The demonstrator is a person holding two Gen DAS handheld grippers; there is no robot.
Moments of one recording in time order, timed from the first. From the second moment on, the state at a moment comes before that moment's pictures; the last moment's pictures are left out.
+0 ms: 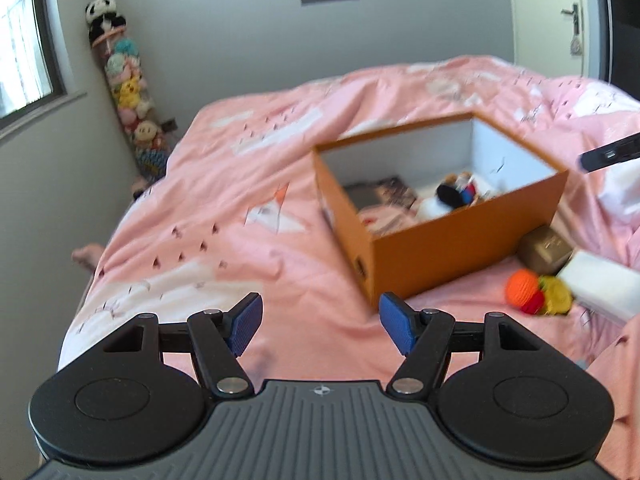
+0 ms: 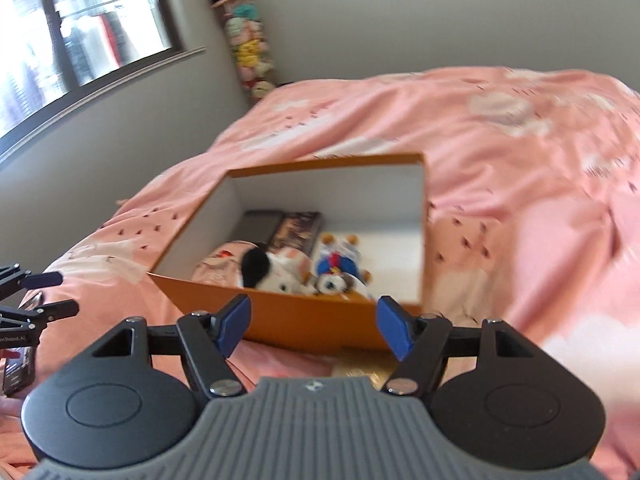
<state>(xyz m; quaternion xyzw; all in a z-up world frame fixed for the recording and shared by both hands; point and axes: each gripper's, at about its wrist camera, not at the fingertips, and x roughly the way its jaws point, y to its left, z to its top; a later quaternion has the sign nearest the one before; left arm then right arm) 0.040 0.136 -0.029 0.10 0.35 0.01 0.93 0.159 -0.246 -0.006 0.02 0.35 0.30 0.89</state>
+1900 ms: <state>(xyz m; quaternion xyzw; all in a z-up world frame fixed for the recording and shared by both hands) 0.100 0.025 -0.067 0.05 0.42 -0.20 0.88 0.184 -0.166 -0.124 -0.30 0.50 0.45 0.67</state>
